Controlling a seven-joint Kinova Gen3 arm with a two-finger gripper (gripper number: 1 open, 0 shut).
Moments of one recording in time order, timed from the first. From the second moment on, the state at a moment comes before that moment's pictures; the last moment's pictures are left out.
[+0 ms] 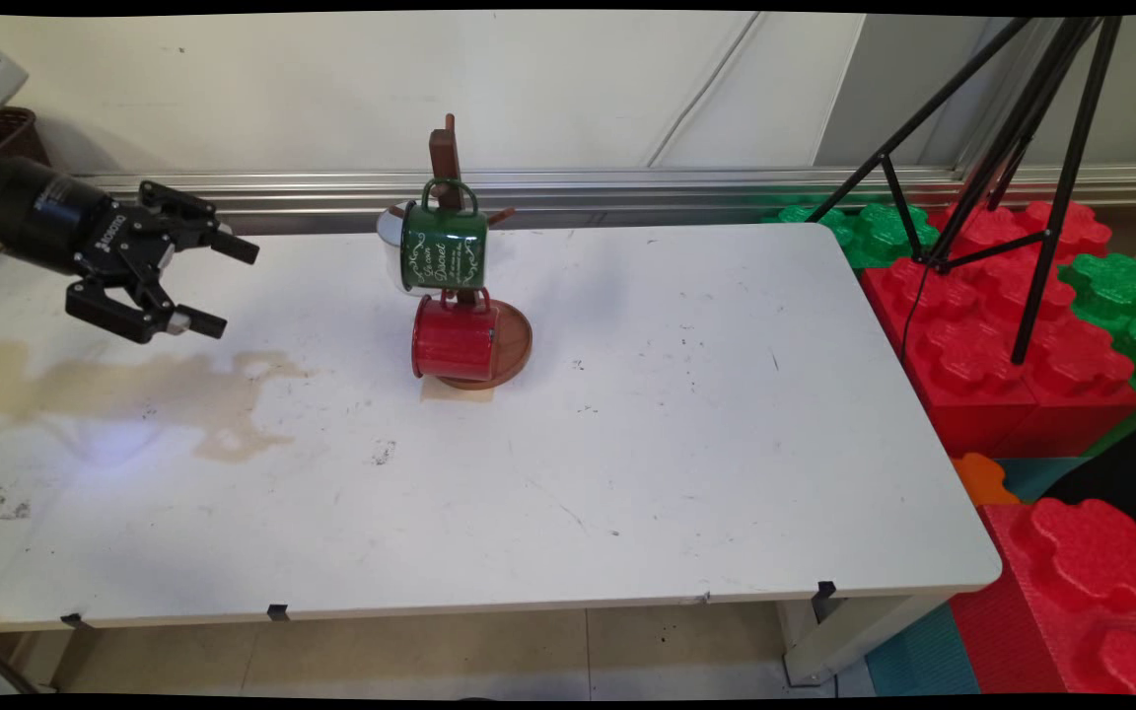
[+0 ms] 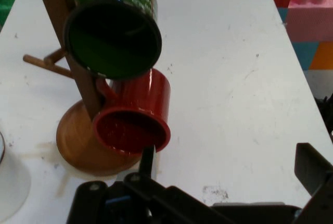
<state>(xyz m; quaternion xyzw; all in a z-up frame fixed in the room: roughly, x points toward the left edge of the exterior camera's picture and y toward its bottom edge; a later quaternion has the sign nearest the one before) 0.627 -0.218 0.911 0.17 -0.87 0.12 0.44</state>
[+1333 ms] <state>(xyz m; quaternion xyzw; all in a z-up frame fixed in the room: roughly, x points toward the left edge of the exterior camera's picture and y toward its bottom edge) 0.616 -0.223 0.821 0.19 -0.87 0.11 0.44</state>
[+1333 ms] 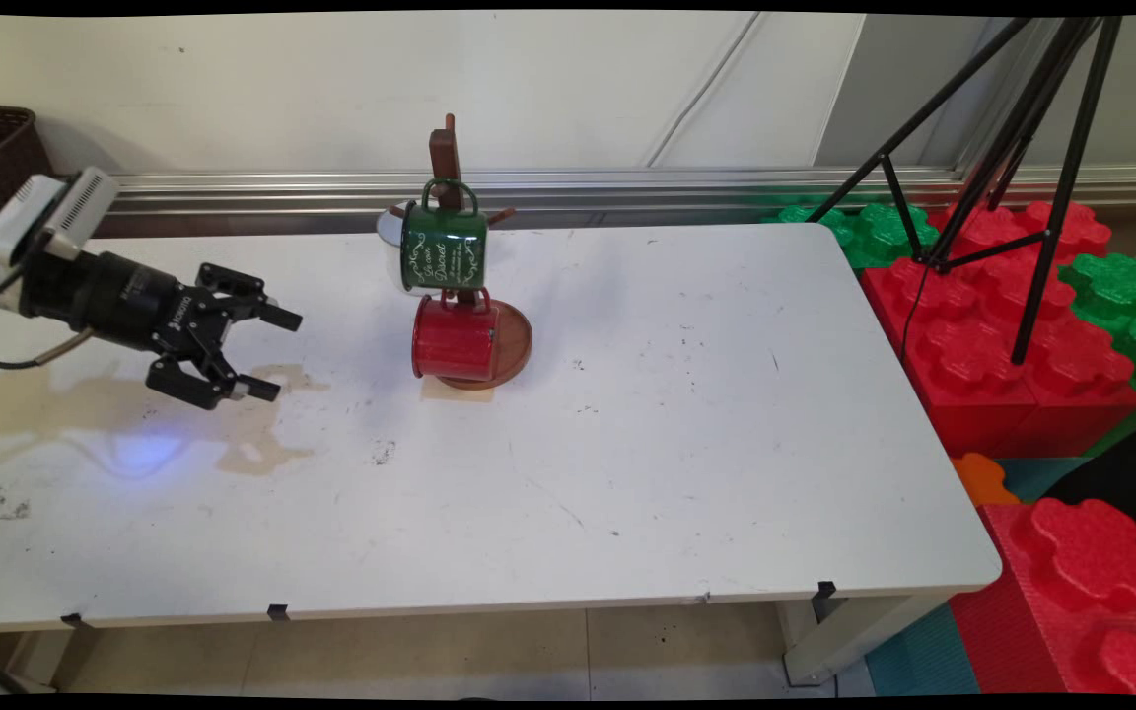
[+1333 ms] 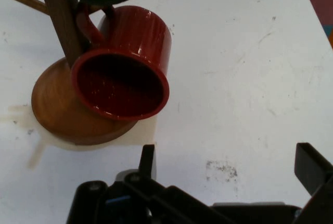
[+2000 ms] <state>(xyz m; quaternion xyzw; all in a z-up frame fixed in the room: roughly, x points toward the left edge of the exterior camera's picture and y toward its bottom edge) 0.605 -0.231 0.794 0.20 -0.86 0.11 0.46</state>
